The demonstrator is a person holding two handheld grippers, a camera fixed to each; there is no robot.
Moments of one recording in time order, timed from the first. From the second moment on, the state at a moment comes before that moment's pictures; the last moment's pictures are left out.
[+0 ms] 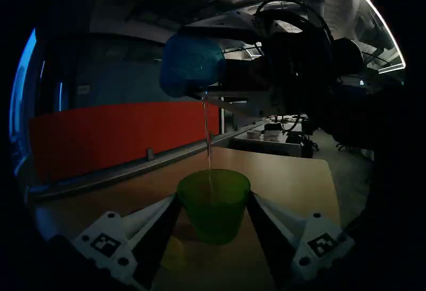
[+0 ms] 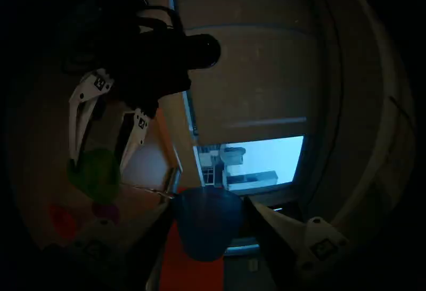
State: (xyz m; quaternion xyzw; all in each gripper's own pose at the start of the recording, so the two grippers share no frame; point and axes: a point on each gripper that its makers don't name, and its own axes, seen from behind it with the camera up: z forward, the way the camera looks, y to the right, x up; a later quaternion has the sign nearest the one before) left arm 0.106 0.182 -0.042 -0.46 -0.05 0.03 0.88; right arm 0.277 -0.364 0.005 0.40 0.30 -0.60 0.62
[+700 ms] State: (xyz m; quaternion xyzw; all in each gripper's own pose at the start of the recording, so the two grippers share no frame) left arm 0.105 0.183 -0.044 -0.47 -0.05 0.04 0.88; right arm 0.276 -0.364 0.004 0.39 0.31 -0.62 0.60
